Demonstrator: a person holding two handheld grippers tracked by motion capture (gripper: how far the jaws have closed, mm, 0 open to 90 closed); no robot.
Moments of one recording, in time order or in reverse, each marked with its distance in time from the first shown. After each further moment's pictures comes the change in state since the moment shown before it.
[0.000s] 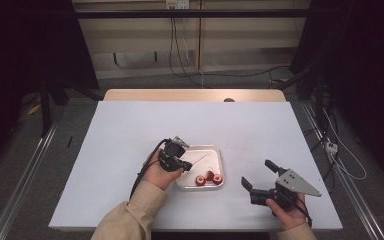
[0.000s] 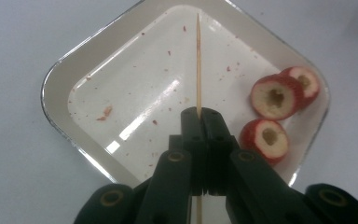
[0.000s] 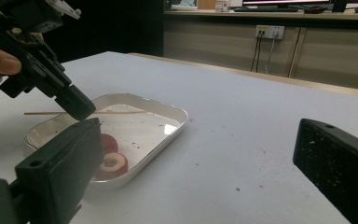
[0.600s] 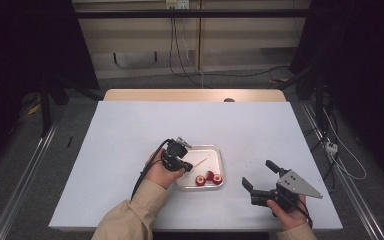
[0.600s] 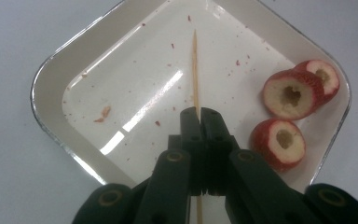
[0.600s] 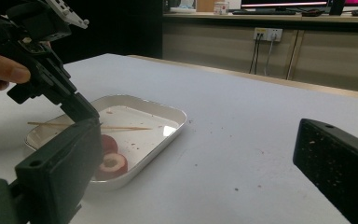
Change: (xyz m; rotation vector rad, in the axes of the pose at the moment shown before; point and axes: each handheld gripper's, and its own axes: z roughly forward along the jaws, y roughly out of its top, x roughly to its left) left arm 0.001 0.005 0.013 0.061 0.021 0.018; right arm 0.001 -0.001 -0.003 -0.017 -0.006 -0.004
